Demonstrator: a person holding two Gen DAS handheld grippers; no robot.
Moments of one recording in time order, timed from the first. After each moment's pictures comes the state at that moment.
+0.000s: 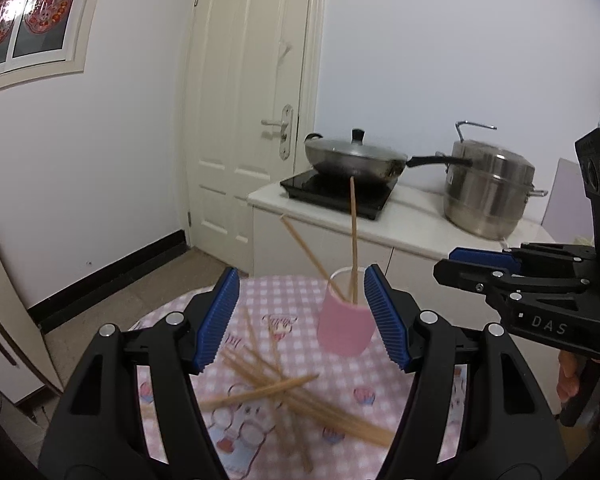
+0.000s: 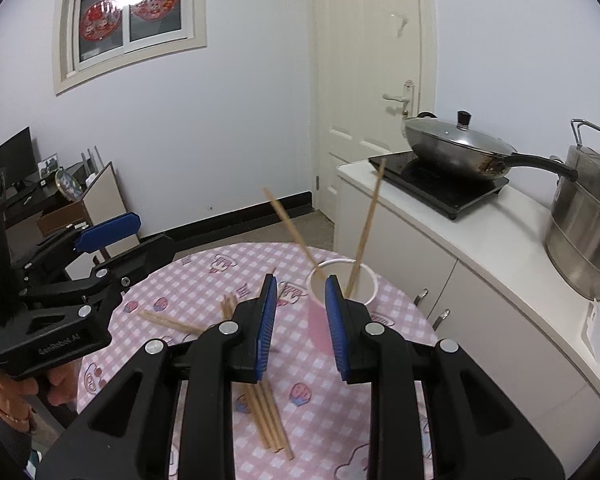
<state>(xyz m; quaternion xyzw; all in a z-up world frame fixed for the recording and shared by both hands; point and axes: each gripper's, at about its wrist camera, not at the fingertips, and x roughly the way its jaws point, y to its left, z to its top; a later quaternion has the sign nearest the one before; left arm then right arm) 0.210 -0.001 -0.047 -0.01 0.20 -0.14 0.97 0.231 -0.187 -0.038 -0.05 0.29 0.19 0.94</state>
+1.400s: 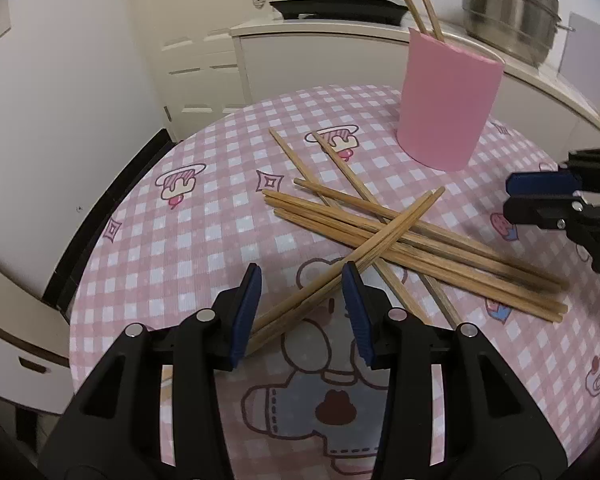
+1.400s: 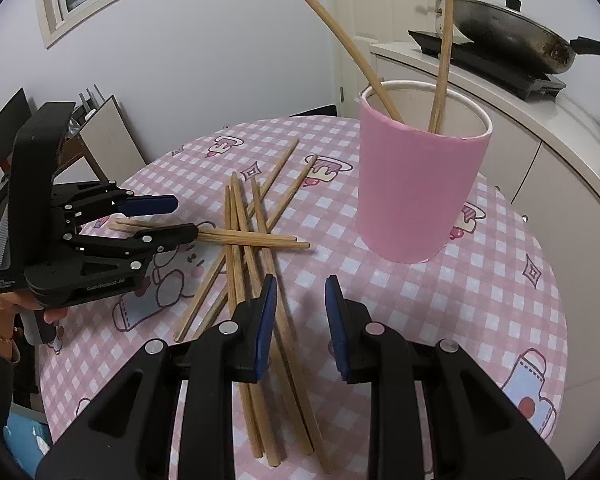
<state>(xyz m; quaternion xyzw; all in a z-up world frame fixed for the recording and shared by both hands) 0.302 0.034 -0.215 0.13 0.42 -0.18 0.88 0.277 -0.152 -0.184 -0.04 0.42 0.22 0.88</state>
